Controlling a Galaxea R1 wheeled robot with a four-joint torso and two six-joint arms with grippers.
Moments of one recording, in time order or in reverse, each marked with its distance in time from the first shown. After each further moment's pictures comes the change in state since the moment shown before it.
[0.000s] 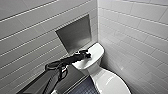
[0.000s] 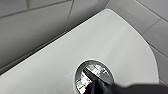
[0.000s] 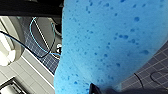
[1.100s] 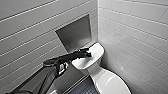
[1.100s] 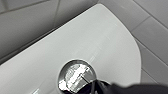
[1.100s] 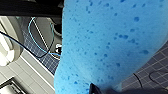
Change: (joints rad) left arm -0.054 -0.054 0.135 -0.048 0.111 -0.024; right arm 0.000 0.000 -0.005 0.000 0.000 0.000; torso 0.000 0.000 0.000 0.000
